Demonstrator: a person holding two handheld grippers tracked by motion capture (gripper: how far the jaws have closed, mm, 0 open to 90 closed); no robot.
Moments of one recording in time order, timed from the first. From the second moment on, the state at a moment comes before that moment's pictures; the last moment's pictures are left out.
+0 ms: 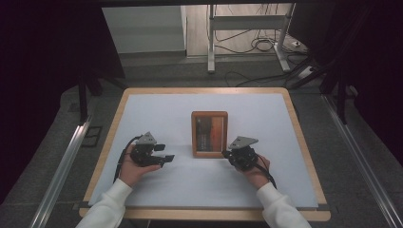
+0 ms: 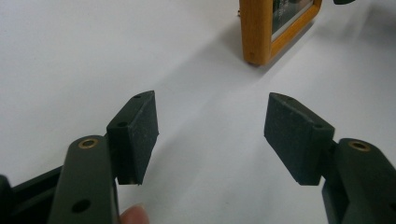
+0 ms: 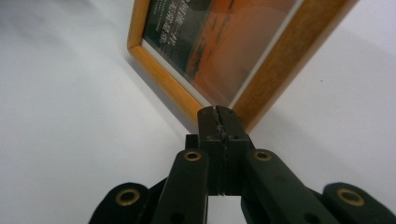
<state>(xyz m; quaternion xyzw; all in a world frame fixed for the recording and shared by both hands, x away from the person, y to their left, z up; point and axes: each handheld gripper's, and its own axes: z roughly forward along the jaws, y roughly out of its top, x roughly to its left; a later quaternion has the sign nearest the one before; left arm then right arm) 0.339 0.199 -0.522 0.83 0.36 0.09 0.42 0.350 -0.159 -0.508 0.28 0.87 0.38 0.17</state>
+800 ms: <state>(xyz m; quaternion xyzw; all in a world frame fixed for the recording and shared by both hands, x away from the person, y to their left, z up) 0.329 0.202 -0.520 0.82 0.37 0.11 0.42 0.303 -0.272 -0.509 0.38 0.81 0.41 0.18</state>
